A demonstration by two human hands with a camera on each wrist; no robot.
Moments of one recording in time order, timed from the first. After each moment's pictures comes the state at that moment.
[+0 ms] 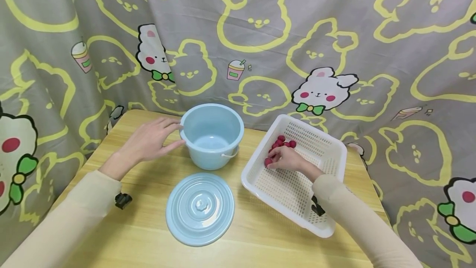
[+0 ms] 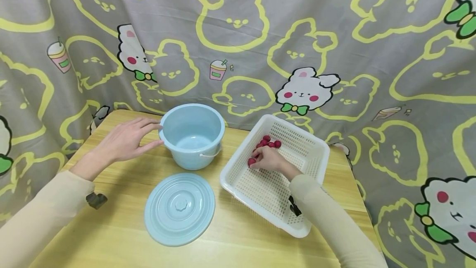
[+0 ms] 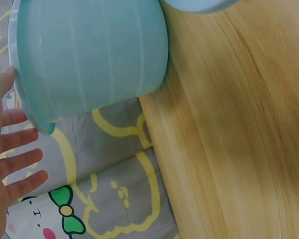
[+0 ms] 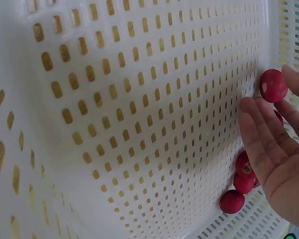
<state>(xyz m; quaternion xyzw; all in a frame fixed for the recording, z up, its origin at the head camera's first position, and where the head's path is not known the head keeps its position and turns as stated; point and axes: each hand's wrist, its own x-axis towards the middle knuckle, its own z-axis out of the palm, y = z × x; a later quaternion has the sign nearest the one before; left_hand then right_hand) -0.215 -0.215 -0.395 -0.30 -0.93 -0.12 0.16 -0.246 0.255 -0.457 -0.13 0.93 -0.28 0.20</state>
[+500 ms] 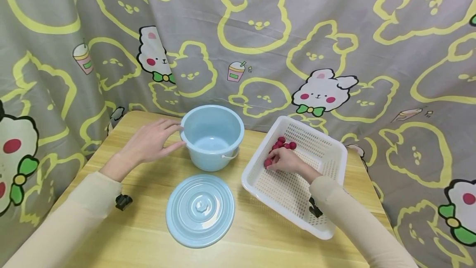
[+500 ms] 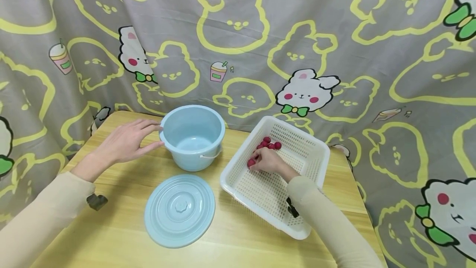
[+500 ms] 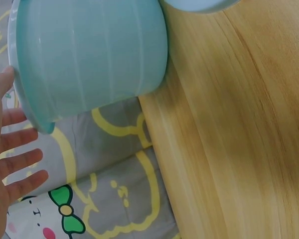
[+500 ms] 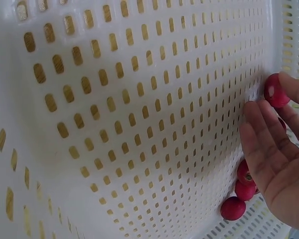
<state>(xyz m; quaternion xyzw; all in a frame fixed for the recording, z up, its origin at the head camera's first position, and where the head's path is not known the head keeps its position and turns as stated) -0.214 -0.214 -0.396 -0.30 -0.93 -0.12 0.16 -0.245 0.248 -0.461 -0.13 0.94 -0.27 0.18</state>
